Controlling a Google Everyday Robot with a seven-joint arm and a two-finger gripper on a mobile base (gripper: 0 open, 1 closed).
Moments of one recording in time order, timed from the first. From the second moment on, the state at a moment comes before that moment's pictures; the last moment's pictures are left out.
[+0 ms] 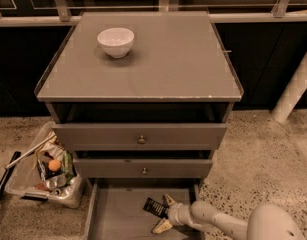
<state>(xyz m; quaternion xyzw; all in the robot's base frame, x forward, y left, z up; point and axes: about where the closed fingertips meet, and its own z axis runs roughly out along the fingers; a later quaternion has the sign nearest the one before) 0.527 -0.061 0.108 -0.50 0.76 0.22 0.36</state>
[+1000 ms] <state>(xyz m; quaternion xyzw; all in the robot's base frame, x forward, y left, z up) 0.527 -0.061 0.108 -0.50 0.76 0.22 0.36</state>
